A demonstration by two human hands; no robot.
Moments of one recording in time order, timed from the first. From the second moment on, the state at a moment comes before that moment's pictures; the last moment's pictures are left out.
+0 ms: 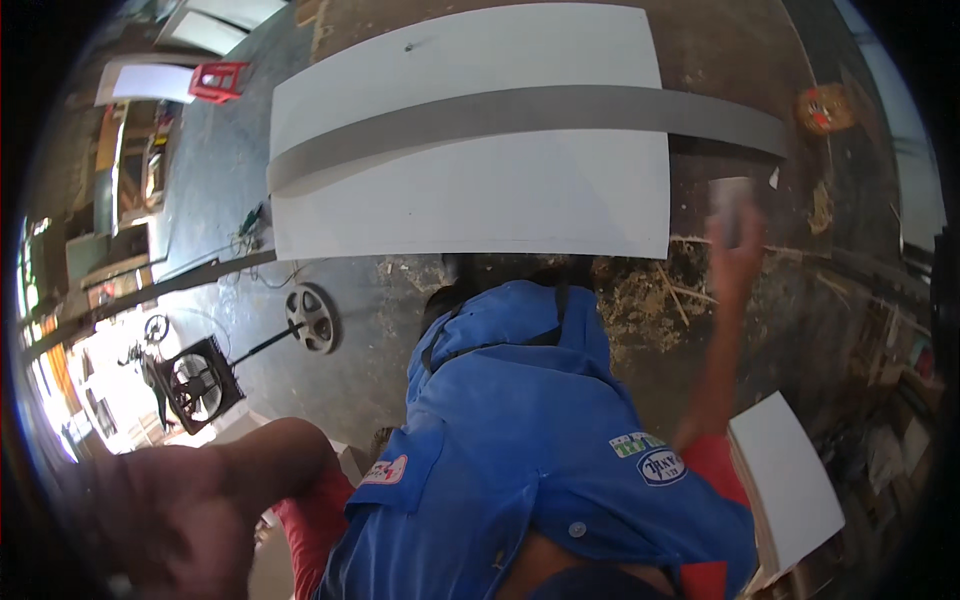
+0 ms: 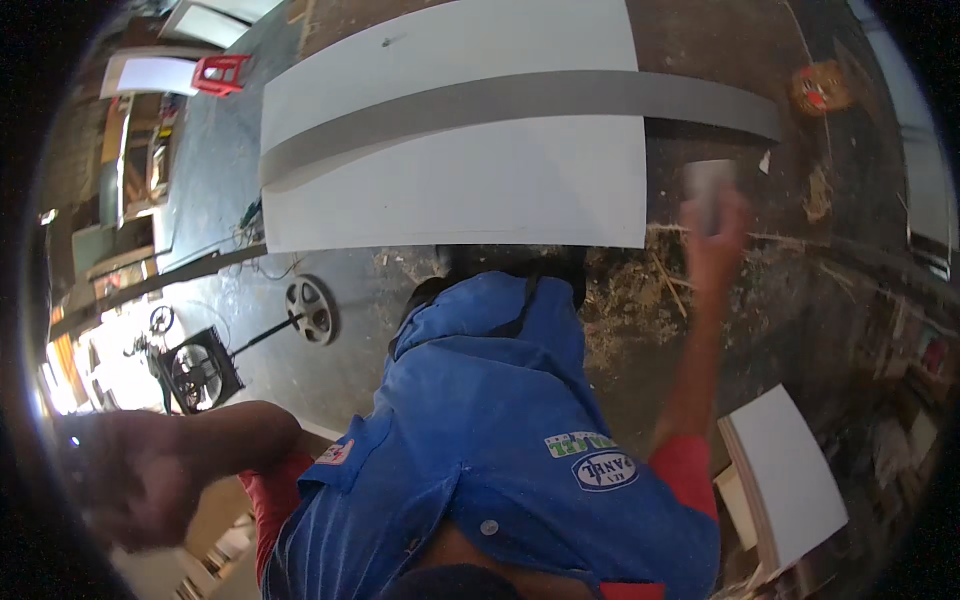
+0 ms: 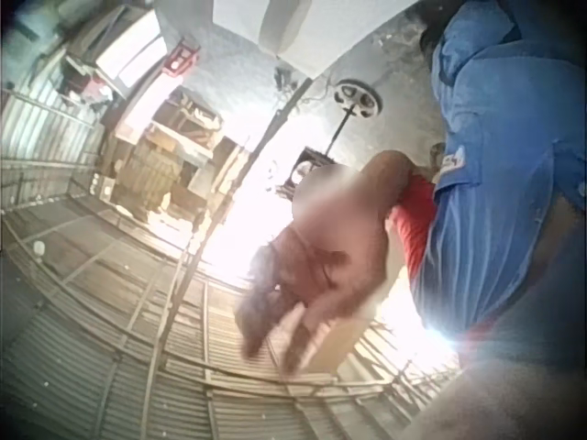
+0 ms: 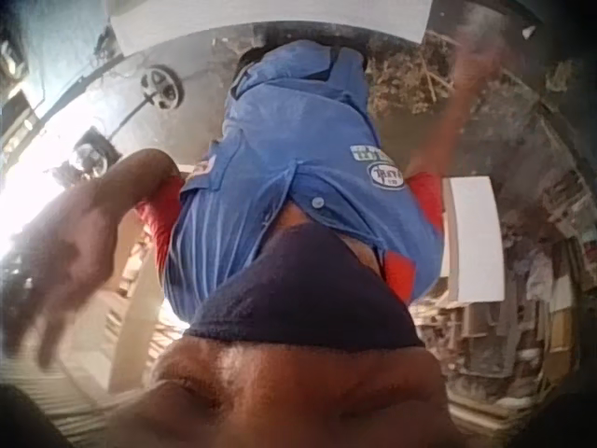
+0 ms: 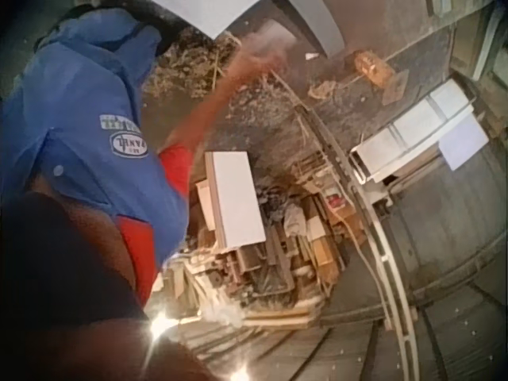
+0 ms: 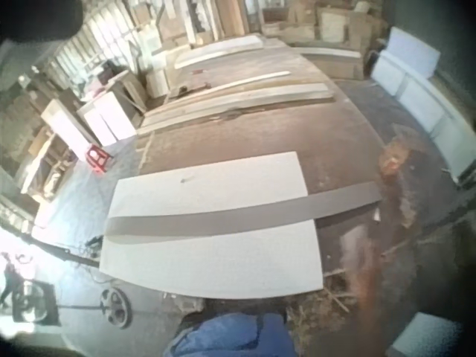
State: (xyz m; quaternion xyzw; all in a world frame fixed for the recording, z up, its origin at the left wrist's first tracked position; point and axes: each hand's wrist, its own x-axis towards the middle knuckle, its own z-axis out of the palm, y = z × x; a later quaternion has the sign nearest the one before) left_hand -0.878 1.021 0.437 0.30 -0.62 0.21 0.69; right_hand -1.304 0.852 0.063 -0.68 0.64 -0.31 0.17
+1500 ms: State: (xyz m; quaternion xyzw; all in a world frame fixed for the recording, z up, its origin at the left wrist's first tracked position) left_hand -0.402 1.206 -0.023 0.53 -0.10 -0.57 0.62; right_hand -0.650 1.101 0.036 -0.91 0.29 -0.21 0.19
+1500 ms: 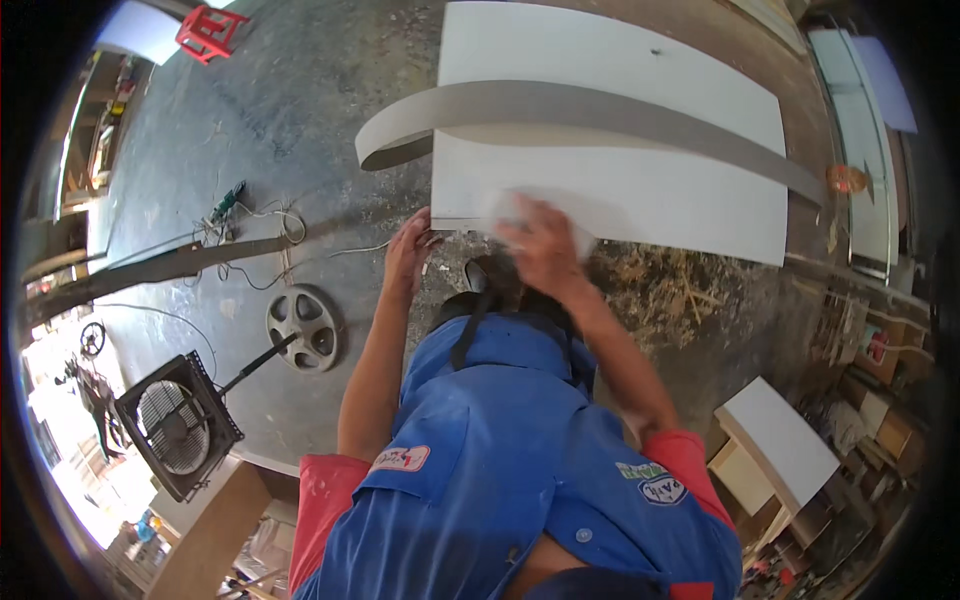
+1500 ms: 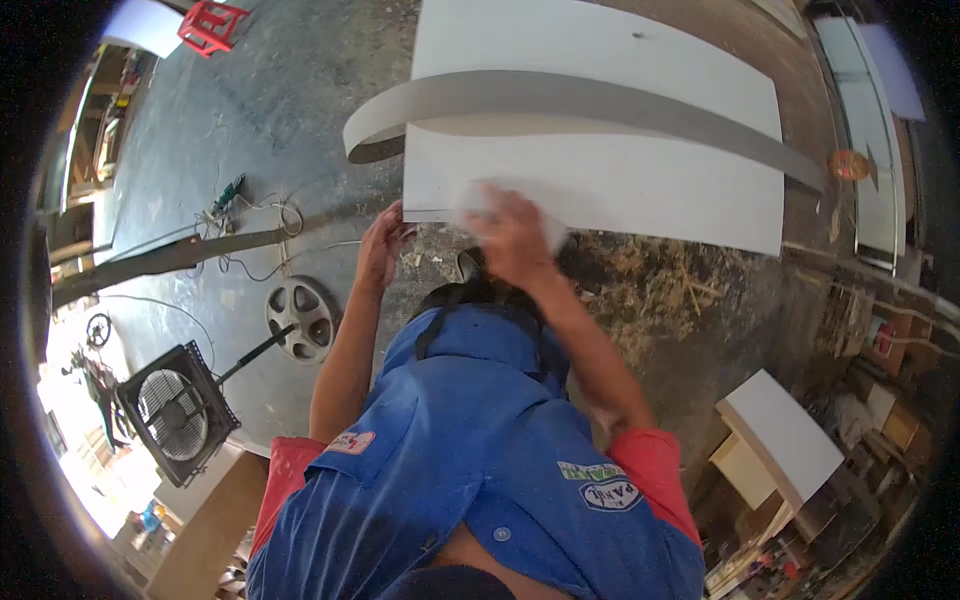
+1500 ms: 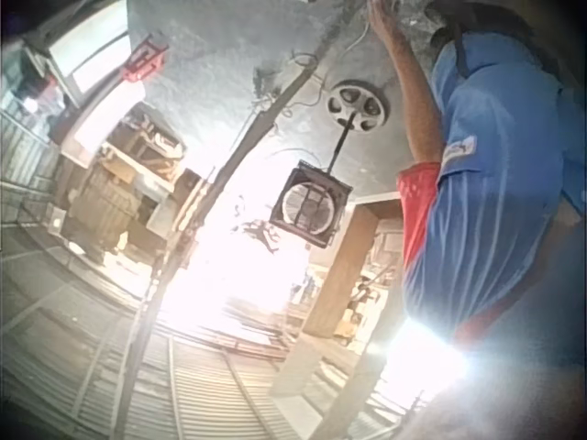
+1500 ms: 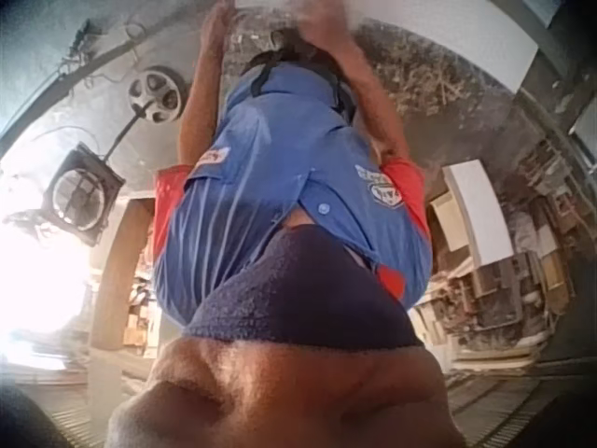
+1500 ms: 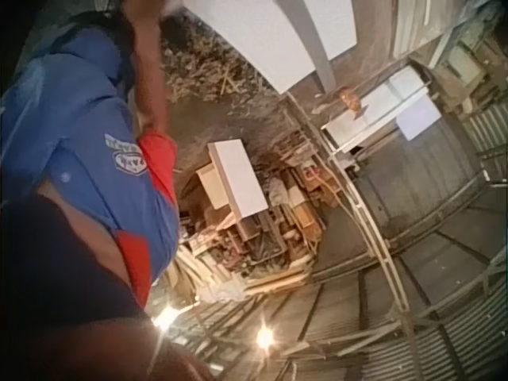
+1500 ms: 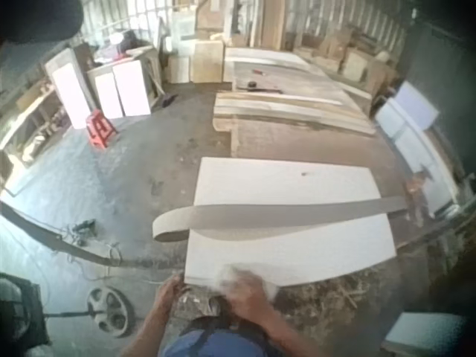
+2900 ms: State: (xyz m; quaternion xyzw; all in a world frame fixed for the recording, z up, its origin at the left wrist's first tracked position) left_hand -0.459 1.186 -0.028 0.48 0.06 -0.54 0.69; right_hand -0.718 1.096 0.050 -0.91 0.39 -0.14 0.09
